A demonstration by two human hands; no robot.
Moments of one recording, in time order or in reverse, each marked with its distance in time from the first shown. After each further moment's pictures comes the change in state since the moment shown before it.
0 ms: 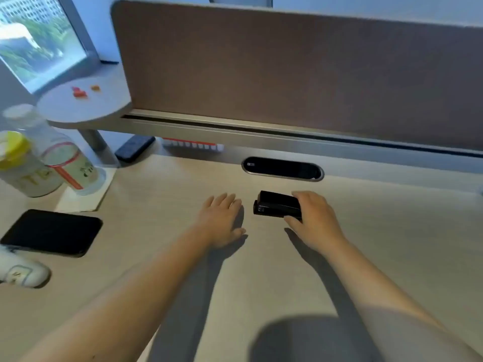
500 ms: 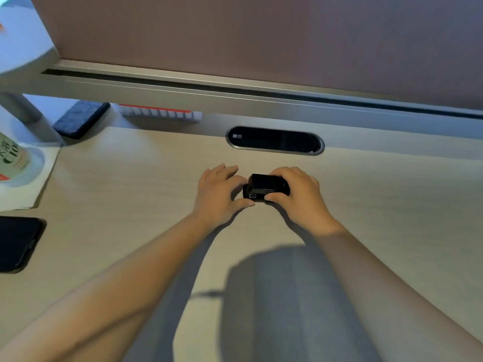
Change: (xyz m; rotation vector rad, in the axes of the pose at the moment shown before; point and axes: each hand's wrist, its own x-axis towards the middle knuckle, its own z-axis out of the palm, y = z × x) left_hand 0.067 -0.005 0.032 -0.373 0.276 0.032; right_hand 0.046 0.002 0.031 0.215 0.063 0.004
